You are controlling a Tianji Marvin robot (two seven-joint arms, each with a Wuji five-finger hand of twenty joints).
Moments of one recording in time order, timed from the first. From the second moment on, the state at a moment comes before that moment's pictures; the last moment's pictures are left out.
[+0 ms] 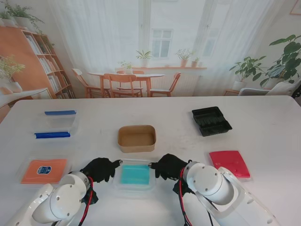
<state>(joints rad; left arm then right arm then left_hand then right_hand) 1.81 -1.05 -1.25 -1.92 0.56 0.37 -0.26 -1.54 -1.09 1.01 -1.73 -0.13 0.43 0.26 0.81 0.16 -0.01 0.03 0.94 0.36 0.49 0.45 1.04 0.29 0.89 0.78 1.10 0.24 1.47 0.85 0.82 0.31 1.81 0.89 0.64 -0.21 0.43 -0.02 0.96 0.32 0.65 0.56 1.15 0.23 1.01 0.85 1.23 0.17 1.62 0.71 1.02 0.26 1.86 0.73</state>
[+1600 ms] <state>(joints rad) 1.68 -1.05 -1.24 -1.88 0.54 0.38 -0.26 -1.38 -1.10 0.98 -1.70 -0.07 0.46 0.28 0.81 0.16 -0.01 0.03 0.94 0.37 0.48 0.45 1.04 0.30 0.89 0.78 1.10 0.25 1.47 0.85 0.82 0.32 1.81 0.89 0.64 -0.21 0.43 -0.02 0.96 0.32 0.65 0.56 1.15 0.23 1.01 0.85 1.23 0.17 1.62 0.71 1.02 0.26 1.86 0.73</state>
